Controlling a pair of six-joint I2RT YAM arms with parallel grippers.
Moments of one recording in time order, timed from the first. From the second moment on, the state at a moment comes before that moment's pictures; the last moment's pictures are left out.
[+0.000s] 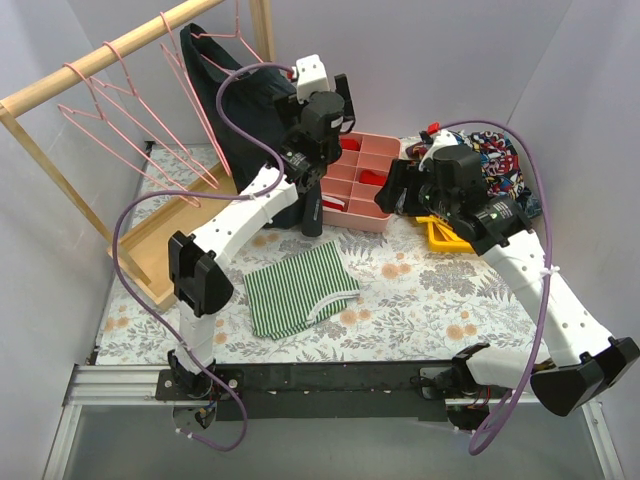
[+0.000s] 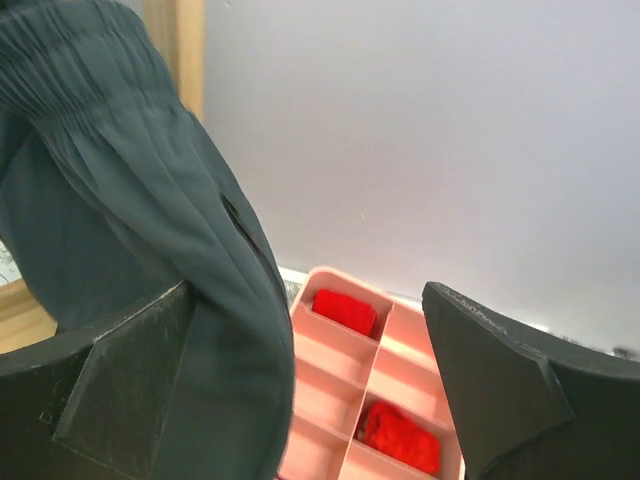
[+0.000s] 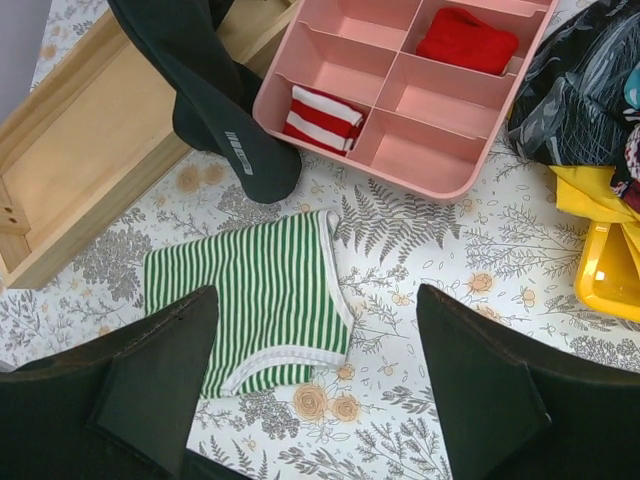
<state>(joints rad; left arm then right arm) -0.71 1.98 2.10 -0.13 -0.88 -0.28 0.52 1.20 1.39 -0.71 0.01 0.42</state>
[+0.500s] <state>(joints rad) -0.81 1.88 1.94 -0.15 -0.89 -0.24 0.52 1.14 1.30 -0.69 0.02 0.42</state>
